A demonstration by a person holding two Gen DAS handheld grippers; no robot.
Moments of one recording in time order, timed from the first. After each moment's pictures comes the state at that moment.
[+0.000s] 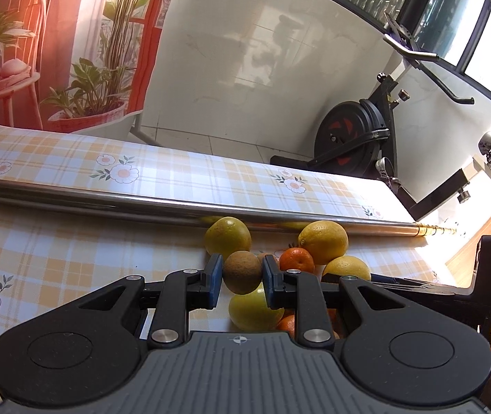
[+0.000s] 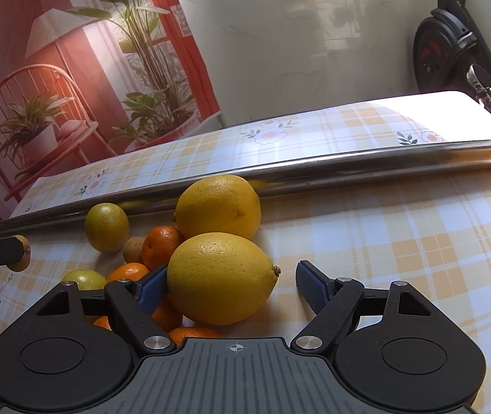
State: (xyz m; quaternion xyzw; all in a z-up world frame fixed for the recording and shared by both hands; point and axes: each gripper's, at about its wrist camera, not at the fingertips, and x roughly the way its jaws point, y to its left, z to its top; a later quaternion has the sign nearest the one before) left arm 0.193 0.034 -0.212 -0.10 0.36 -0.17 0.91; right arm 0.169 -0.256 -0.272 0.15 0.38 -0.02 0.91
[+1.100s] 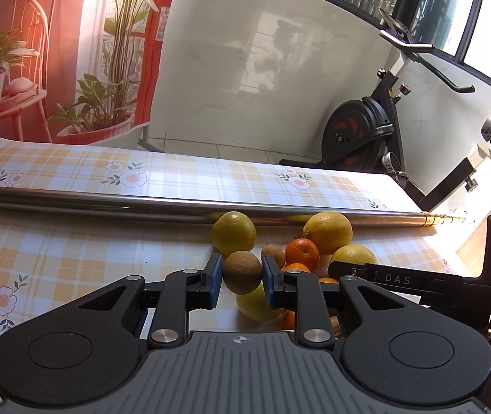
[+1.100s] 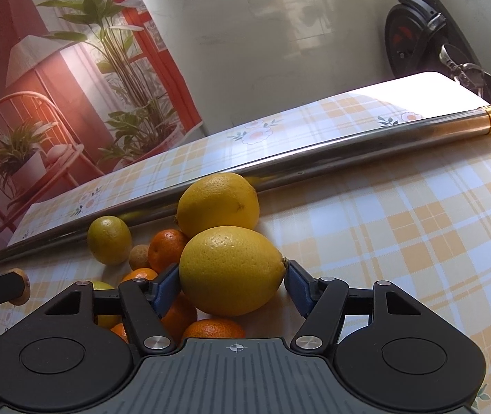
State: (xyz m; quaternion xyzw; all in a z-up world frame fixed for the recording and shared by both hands) left arm 0.177 0.029 -0.209 -0.06 0.35 -0.16 0.92; right arm 0.155 -0.246 -0.272 0.19 0.37 -0.06 0.91
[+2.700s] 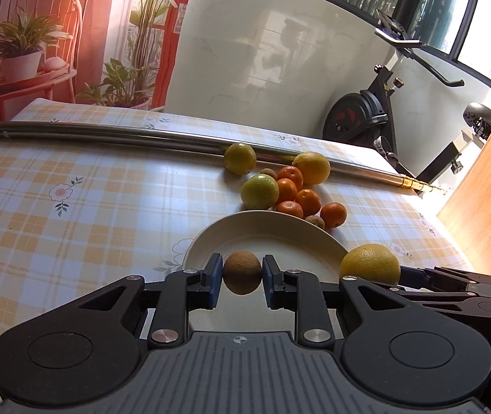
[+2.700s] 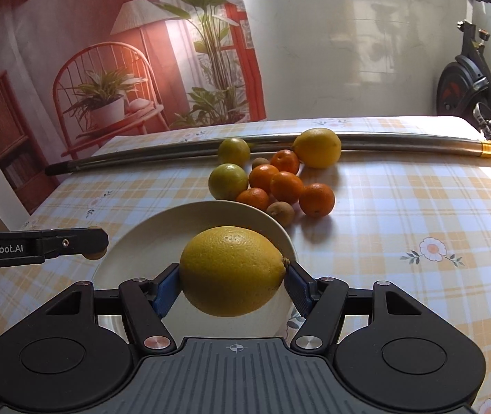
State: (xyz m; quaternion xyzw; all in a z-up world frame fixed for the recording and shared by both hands) left arm 0.051 0.058 -0.211 -0.08 0.36 -0.14 0.92; right arm -0.006 -0.137 -0.222 0.08 0.36 0.03 0.93
